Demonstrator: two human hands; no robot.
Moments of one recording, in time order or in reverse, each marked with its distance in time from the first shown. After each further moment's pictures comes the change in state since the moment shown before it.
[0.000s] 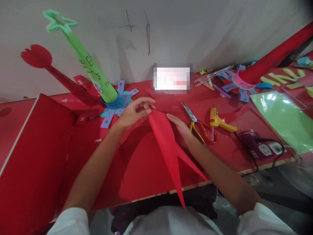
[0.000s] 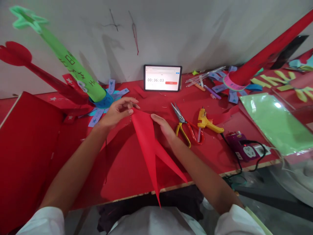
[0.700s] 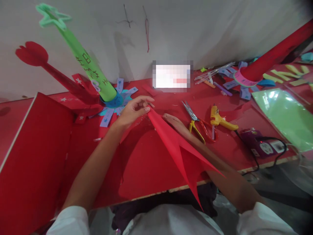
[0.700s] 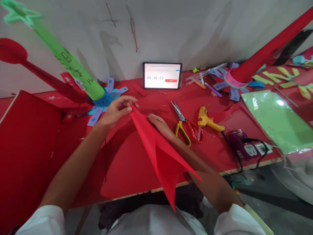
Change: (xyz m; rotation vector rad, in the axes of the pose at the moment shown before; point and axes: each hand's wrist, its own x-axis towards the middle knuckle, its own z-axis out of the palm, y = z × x) left_hand -0.001 -0.007 0.001 -0.018 0.033 -0.017; right_hand 0.005 -0.001 -0.009 -0.342 -0.035 -0.163
